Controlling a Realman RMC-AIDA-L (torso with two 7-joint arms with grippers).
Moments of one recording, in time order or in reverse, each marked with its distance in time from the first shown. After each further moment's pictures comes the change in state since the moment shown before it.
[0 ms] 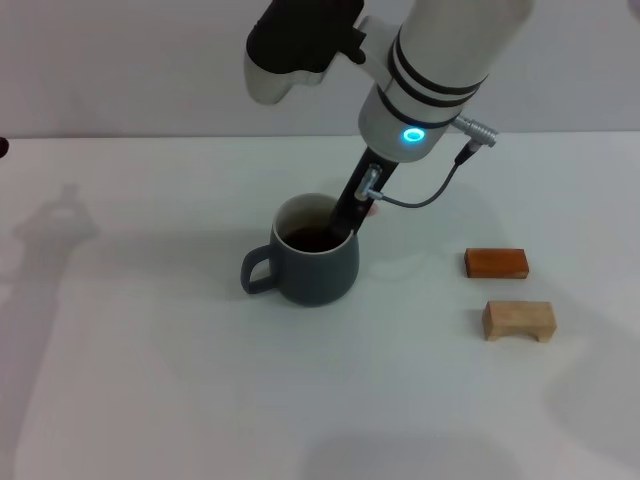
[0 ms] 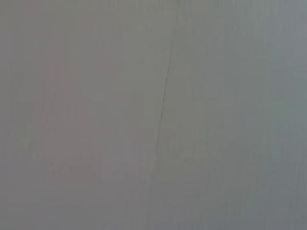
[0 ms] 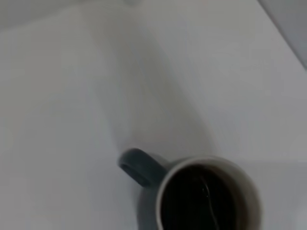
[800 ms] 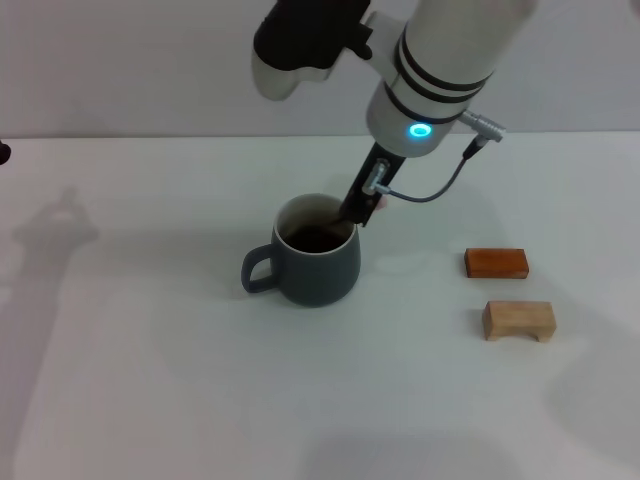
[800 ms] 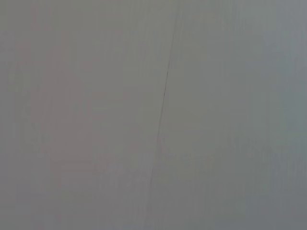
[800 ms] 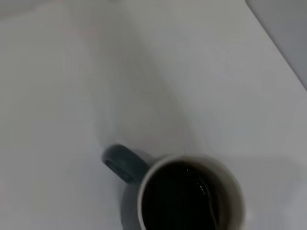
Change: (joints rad) left arm 0.001 -0.001 0.001 -0.013 0.005 0.000 -0.008; right arm 0.001 -0.002 0.005 -0.006 -0.039 0.002 0.018
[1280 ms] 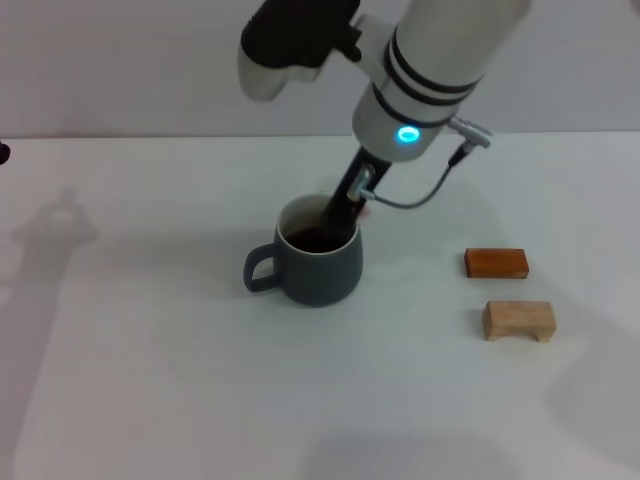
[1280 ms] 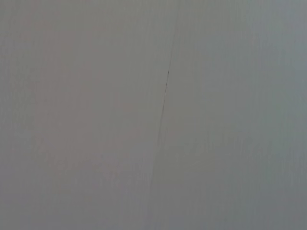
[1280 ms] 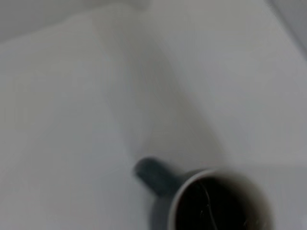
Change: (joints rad) left arm -0.001 -0.001 0.000 -0.001 -0.003 0.000 0.000; right arm -0.001 -0.001 -0.003 0.016 0.067 -0.003 -0.012
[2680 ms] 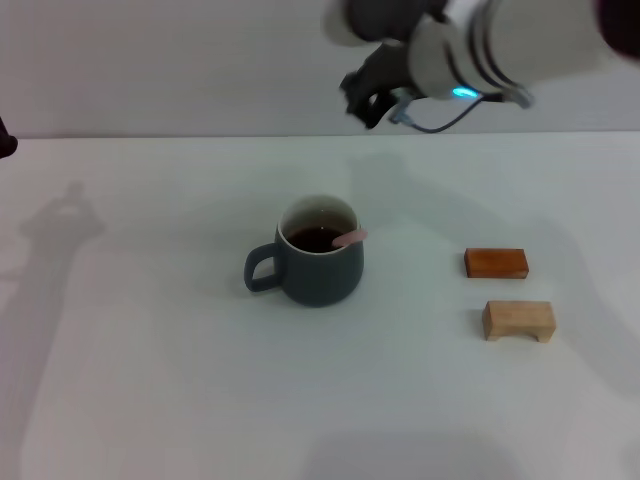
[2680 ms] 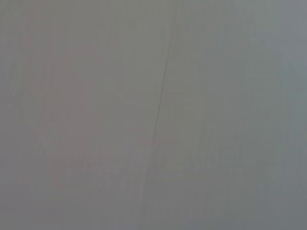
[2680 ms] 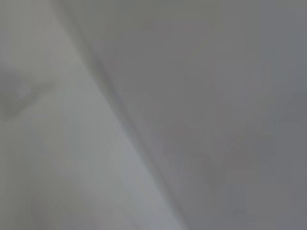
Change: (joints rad) left arm -0.026 -0.001 0.000 -0.012 -0.007 -0.004 -0.013; right arm -0.391 -0.004 -0.017 0.337 -0.110 -0.494 -0.156
